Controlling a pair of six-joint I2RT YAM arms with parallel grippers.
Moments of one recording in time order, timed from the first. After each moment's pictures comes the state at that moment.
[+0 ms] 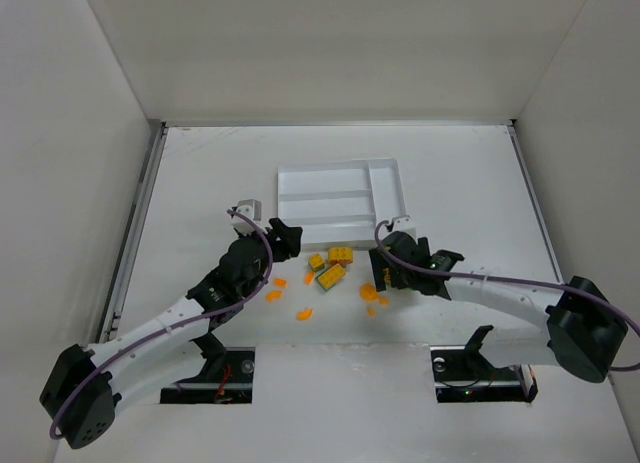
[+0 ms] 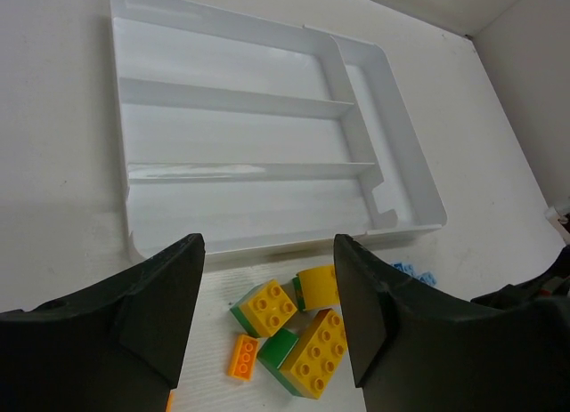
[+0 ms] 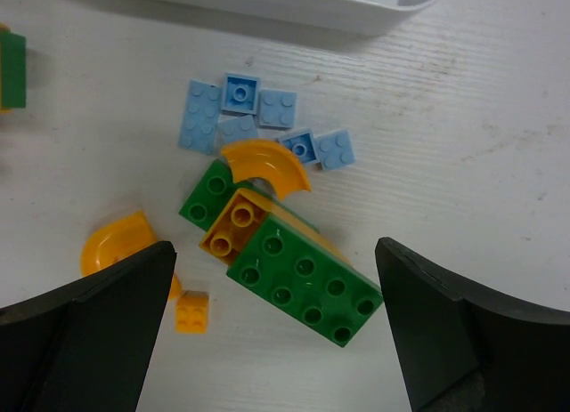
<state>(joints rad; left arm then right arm) -0.76 0.82 0.38 0.22 -0.41 -0.59 0.84 1.24 0.66 -0.44 0.42 0.52</state>
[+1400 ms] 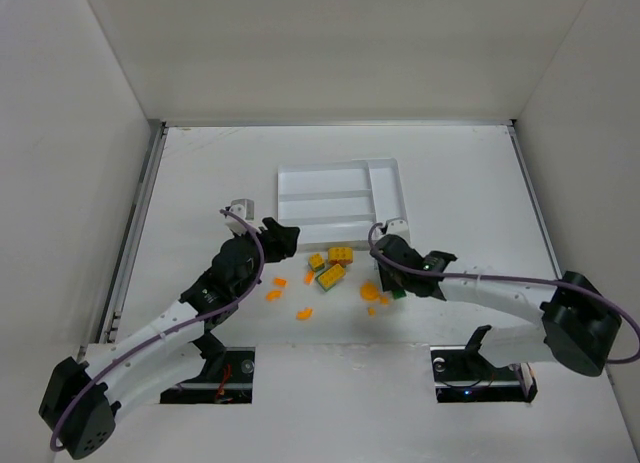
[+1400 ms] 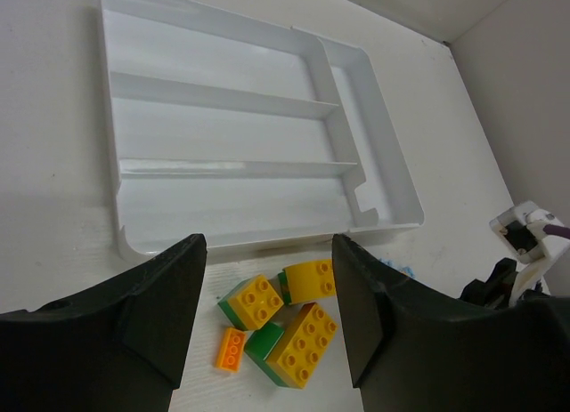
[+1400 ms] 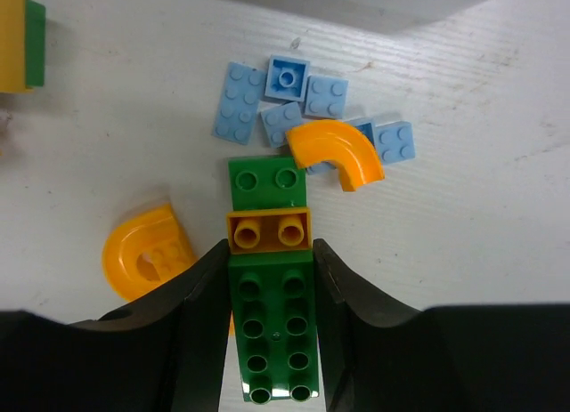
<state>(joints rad) -0.71 0.76 0.38 0.17 -0.34 -0.64 0.89 1.33 0.68 -0.43 0.41 0.56</state>
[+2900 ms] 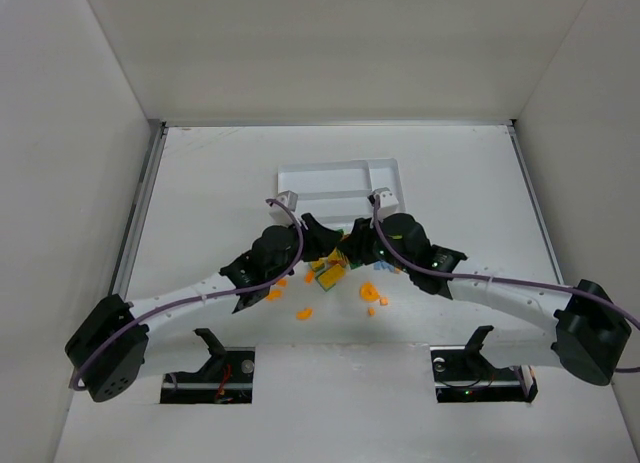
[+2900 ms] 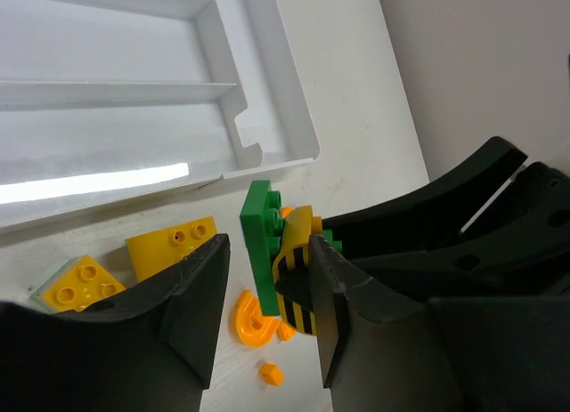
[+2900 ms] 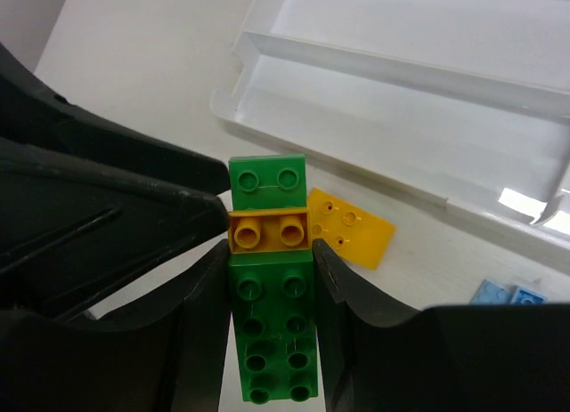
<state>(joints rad) -0.85 1.14 0.52 0.34 -0.17 -0.86 0.86 1.22 0.70 0.09 0.10 0.54</state>
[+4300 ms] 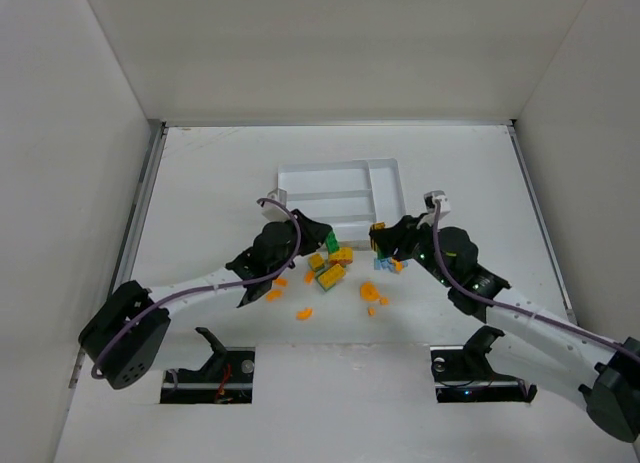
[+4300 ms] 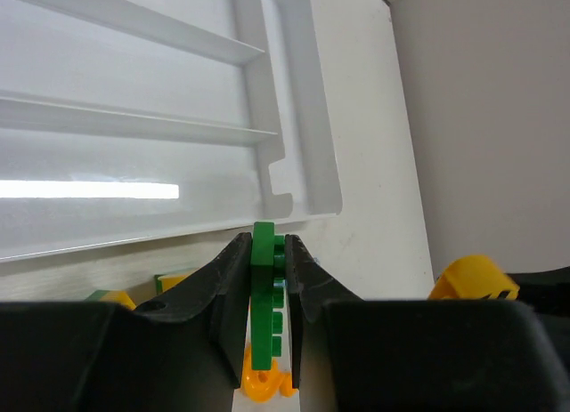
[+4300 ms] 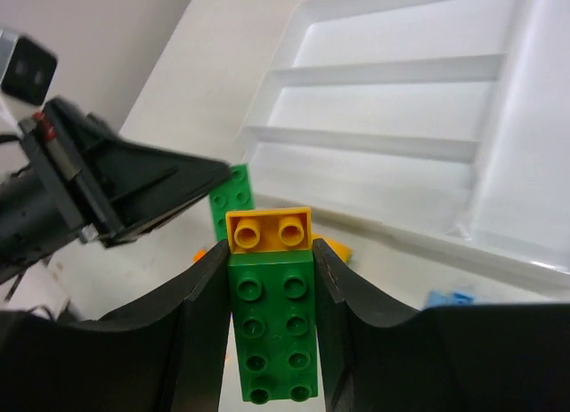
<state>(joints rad) -0.77 1.24 0.48 0.48 -0.22 -0.96 0.72 0.89 0.48 0.23 0.08 0.58</state>
